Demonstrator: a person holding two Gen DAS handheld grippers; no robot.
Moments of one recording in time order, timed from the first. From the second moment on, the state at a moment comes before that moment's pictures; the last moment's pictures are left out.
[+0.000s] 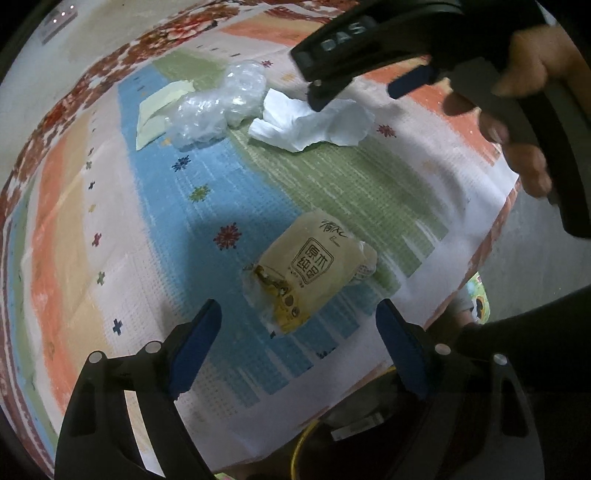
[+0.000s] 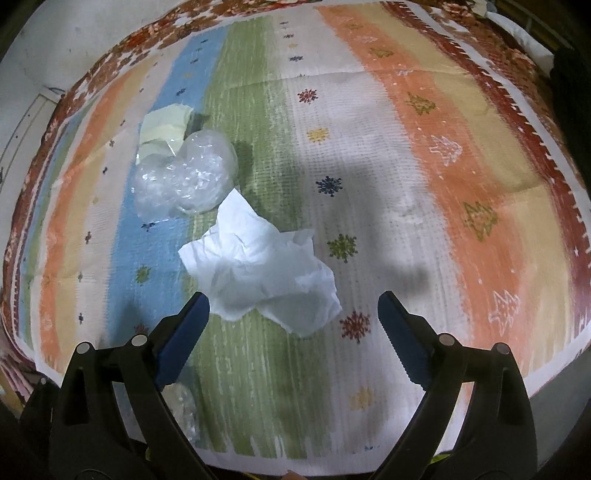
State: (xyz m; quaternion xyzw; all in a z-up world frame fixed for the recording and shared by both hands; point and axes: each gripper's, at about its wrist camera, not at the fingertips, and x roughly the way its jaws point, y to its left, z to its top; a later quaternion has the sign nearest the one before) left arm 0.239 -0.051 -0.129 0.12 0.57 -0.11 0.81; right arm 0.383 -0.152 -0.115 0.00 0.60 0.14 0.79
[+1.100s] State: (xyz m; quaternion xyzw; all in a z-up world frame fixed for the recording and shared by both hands) left arm 0.244 -0.038 -0.094 0.02 0.57 -0.09 0.82; right arm 0.378 -0.159 -0.099 -0.04 0.61 0.19 0.77
